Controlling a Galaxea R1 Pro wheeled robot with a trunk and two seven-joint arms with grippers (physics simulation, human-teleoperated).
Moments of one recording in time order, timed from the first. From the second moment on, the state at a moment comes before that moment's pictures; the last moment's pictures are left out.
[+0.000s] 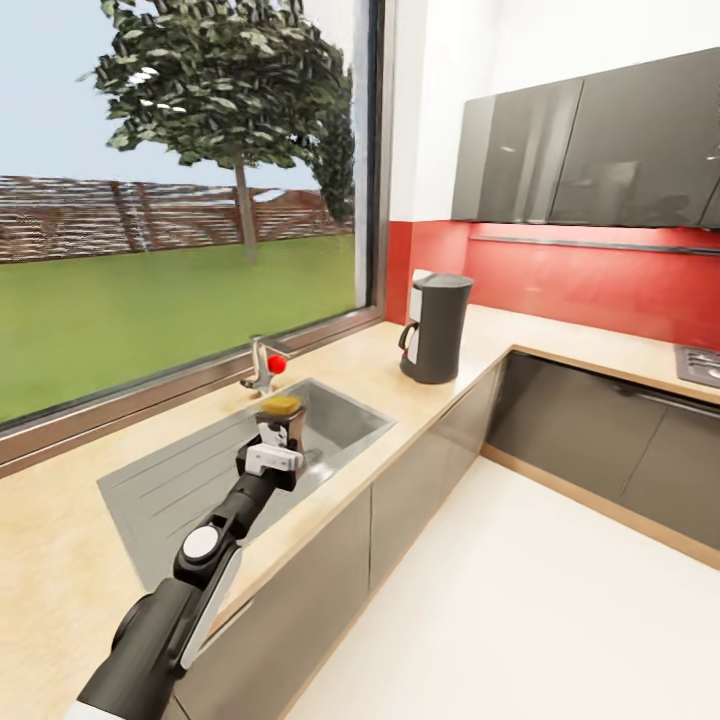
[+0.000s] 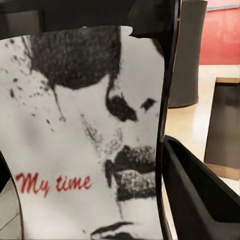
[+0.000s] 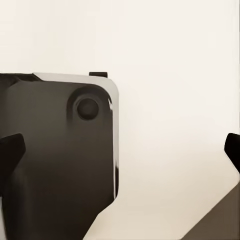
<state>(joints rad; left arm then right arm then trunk) -0.42 0.03 -0.22 -1.39 0.03 0.08 -0.06 0.00 -0.06 -0.08 -0.19 0.07 -0.14 0.00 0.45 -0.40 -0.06</state>
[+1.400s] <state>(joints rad) -0.40 0.04 -0.21 -1.32 0.03 0.02 -0.06 0.00 -0.05 -0.08 -0.21 0.07 -0.14 -0.01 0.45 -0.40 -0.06</state>
